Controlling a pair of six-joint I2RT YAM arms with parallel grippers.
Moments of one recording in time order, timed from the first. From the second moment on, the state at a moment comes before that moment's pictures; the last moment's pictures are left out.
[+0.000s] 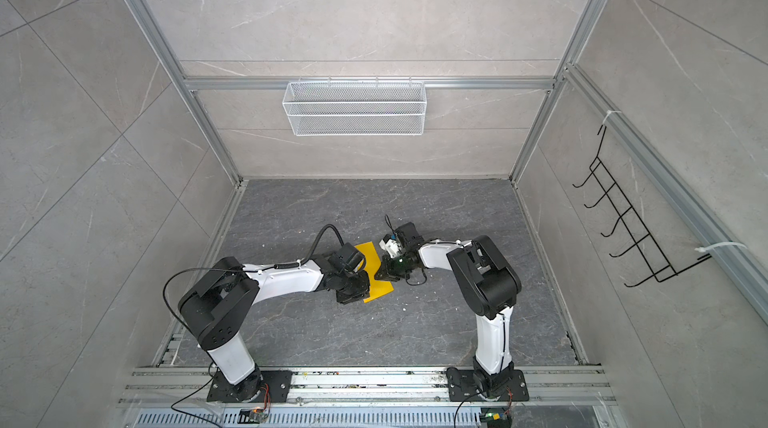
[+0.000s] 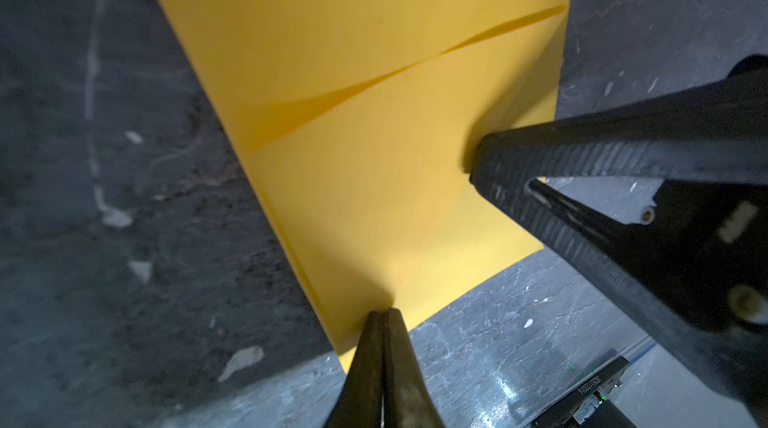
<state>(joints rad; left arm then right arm) -0.81 1.75 0.95 -0.36 0.27 -1.00 0.50 1.96 1.05 -0.22 -0.69 0.43</state>
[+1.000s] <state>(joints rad) -0.68 1.73 1.09 -0.42 0.24 -0.94 0.50 1.83 1.03 -0.12 -0.66 0.54</state>
